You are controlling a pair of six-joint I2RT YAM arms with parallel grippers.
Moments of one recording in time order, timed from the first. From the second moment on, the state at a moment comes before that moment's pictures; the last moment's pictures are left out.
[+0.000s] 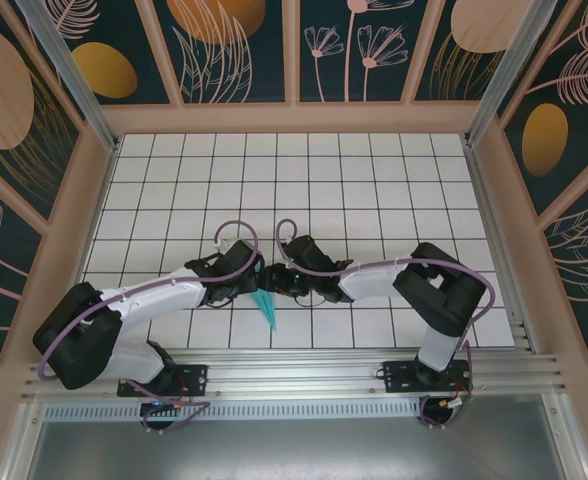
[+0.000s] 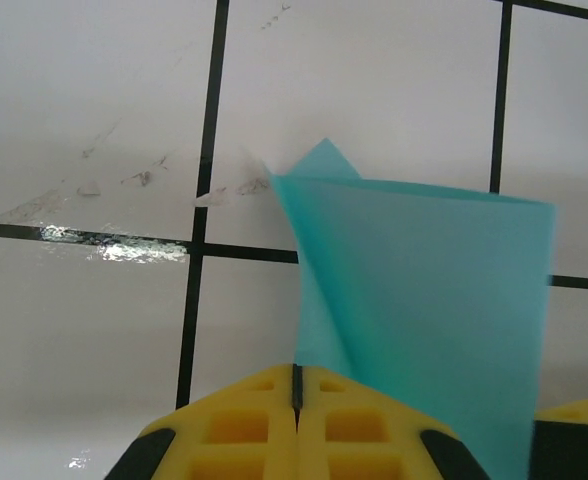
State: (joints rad) left arm -0.78 1.37 0.67 -0.41 -0.24 -0.87; right arm 0.96 1.76 0.80 0.27 -0.32 1.01
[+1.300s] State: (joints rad) left arm -0.78 1.20 0.64 -0.35 -0.22 -0.88; right arm 1.06 1.81 1.04 -0.25 -0.01 0.88
